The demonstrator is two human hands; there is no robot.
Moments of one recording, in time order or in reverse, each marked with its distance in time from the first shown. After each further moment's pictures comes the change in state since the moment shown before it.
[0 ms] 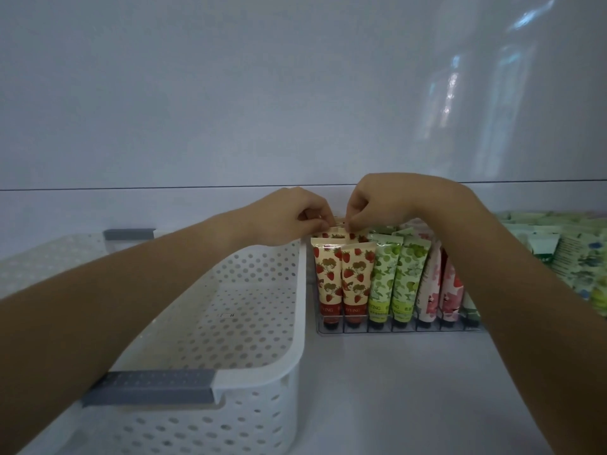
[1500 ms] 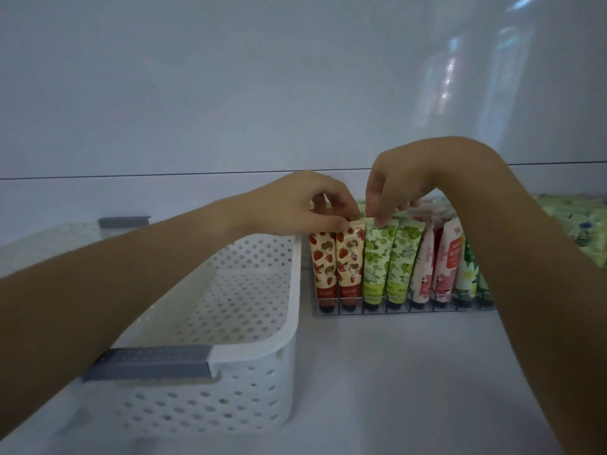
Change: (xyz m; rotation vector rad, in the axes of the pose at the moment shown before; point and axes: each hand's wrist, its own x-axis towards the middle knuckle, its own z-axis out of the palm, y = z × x) left_hand -0.008 0.030 -0.002 -0.172 -0.009 0.138; right_hand -0.017 0.007 -0.020 -0.046 -0.134 0.119
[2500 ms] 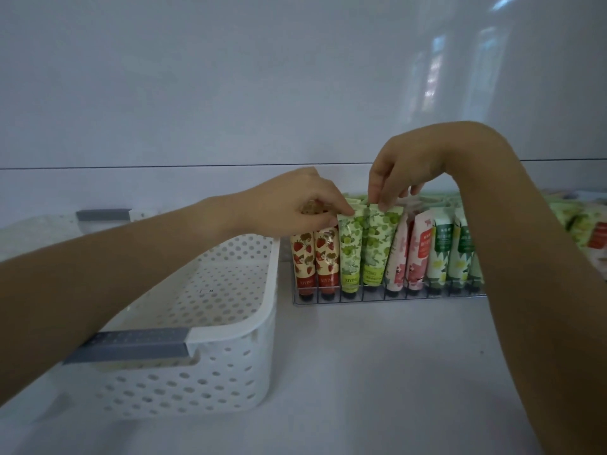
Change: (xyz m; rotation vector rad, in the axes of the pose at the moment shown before) left_hand 0.006 0.006 0.011 0.158 0.005 0.257; right_hand -0.012 0.031 -0.010 0.083 0.006 0.027
